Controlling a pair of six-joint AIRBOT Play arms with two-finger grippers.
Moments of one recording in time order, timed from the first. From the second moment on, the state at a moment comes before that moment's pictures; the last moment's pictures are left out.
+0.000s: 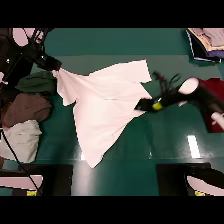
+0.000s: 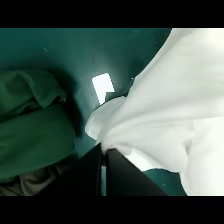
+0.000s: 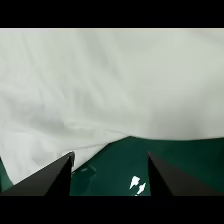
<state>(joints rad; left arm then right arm) -0.15 -1.53 1.77 1.62 -1.33 -1.38 0.27 -1.25 0.90 -0.86 1.06 1.47</state>
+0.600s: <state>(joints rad) -0.15 -1.52 1.77 1.62 -1.40 -1.38 0.58 -1.33 0.73 -0.65 0.74 1.48</state>
